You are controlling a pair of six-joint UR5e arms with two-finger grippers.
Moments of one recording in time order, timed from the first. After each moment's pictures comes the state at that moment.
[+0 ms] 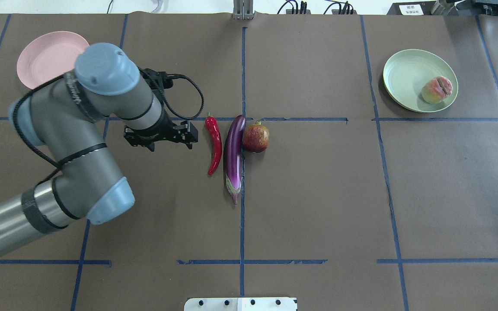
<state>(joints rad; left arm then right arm) -0.59 -2.29 -1.62 -1.58 -1.95 -1.26 1.46 -1.62 1.80 -1.61 2.25 0.02</state>
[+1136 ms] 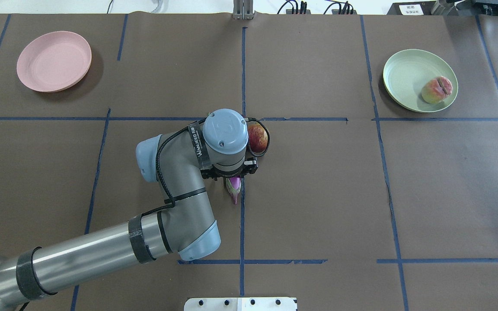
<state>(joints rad) -0.45 -2.42 -1.41 -1.61 -1.82 -1.37 1.46 -1.63 1.82 -1.61 2.25 0.03</state>
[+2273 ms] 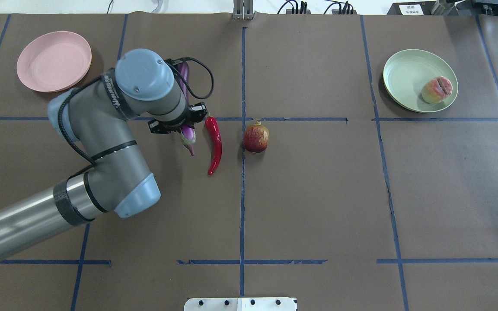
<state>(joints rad) -0.69 -2.24 -1.63 -1.62 -1.83 -1.48 1.46 -1.63 1.82 -1.61 2.25 0.04</state>
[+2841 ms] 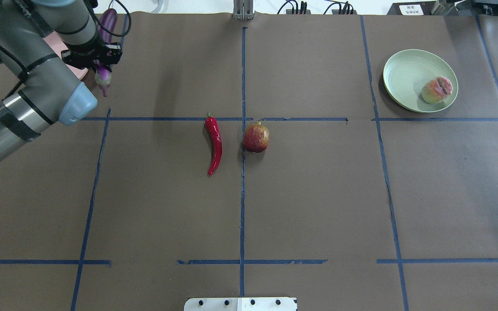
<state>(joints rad) -1.02 -2.21 -1.36 -1.63 -1.98 -0.95 1.46 -1.62 1.82 -1.61 2.26 0.04</state>
